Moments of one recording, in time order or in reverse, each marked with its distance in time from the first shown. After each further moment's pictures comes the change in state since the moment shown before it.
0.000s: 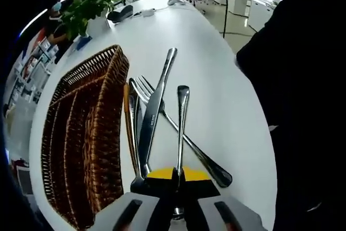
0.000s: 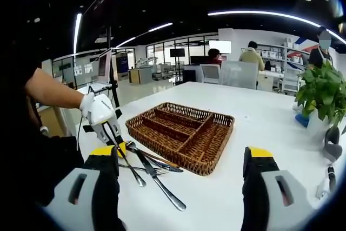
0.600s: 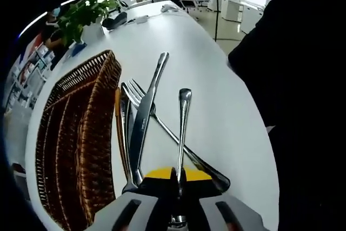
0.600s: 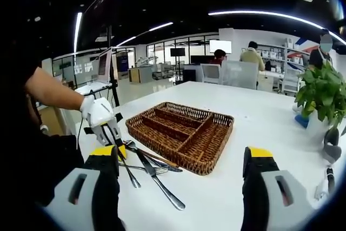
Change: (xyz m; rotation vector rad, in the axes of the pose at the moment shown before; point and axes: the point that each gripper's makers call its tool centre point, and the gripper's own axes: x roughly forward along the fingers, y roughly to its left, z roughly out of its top) left arm 0.011 -0.008 0.002 0.029 -0.046 -0.017; right arm -0.001 -0.001 0.001 -0.011 0.008 0.001
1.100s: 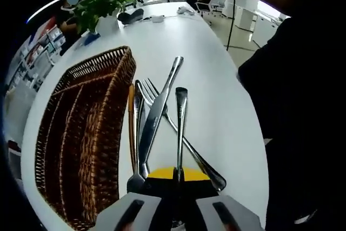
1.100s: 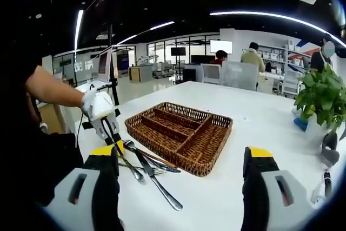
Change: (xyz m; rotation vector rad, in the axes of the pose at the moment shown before) left arm -0.020 0.007 0.003 -0.149 -0.008 -0.001; right arm -0.002 -0.002 0.006 -0.012 0.004 -0.003
